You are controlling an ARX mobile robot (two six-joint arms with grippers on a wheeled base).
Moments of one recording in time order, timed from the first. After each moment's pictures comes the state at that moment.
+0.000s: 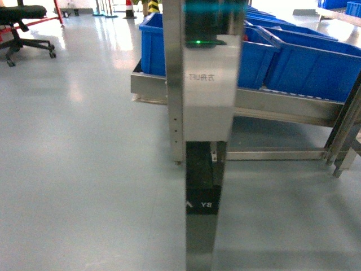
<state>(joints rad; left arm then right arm) 0.00 0.01 0.01 -0.01 0.00 -0.01 0.00 0.00 0.01 0.00 0.00 0.00</state>
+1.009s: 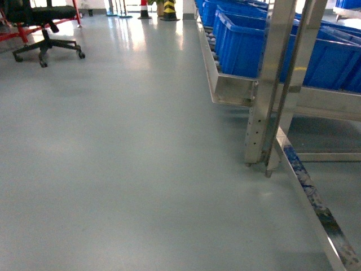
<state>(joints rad) 0.00 0.01 0.01 -0.01 0.00 -0.01 0.00 0.00 0.01 -0.01 0.00 0.00</state>
